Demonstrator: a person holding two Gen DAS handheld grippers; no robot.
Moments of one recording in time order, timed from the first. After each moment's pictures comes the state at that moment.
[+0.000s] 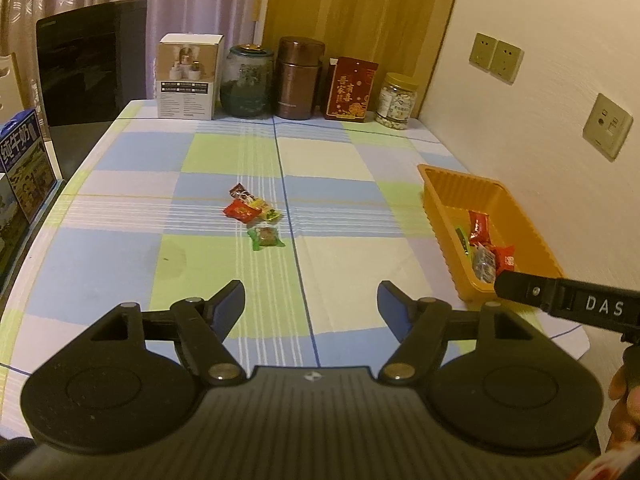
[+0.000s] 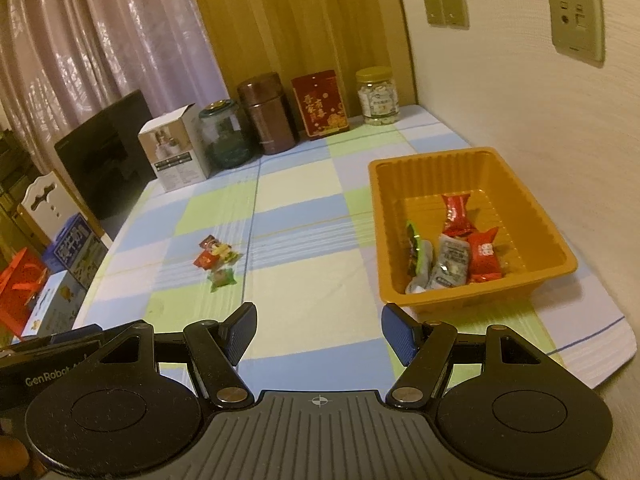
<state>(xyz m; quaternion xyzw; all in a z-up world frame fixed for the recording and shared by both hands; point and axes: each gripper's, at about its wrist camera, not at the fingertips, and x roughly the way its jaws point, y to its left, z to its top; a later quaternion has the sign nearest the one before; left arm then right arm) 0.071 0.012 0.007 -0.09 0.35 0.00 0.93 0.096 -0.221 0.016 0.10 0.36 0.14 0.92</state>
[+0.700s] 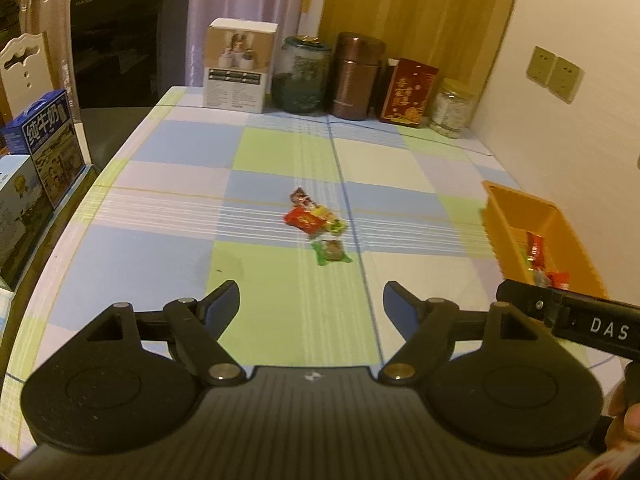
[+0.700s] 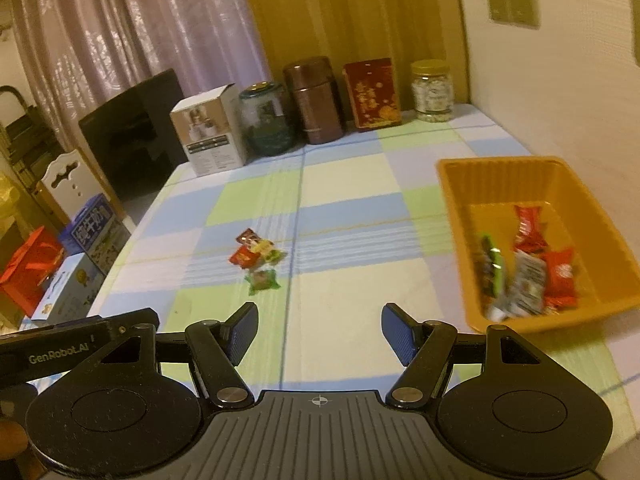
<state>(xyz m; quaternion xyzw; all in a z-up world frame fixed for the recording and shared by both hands) 0.109 0.076 -0.014 -0.11 0.36 0.05 0.93 0.139 -0.154 -0.006 0.08 0.36 0.20 0.91</state>
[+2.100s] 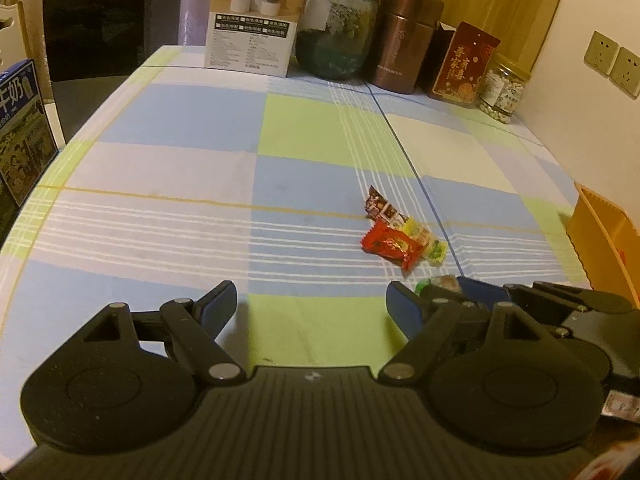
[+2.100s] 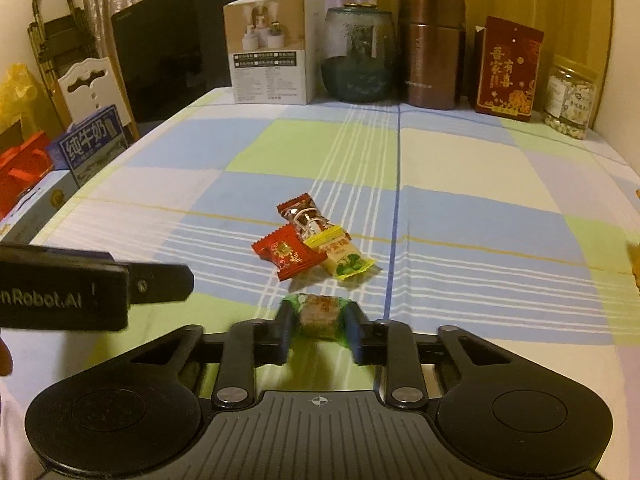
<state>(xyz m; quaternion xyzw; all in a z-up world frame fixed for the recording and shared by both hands) 0.233 0.159 -0.109 -0.12 0.39 0.03 0.91 0.265 -0.011 -0.133 -0.04 0.35 0.26 0.90</state>
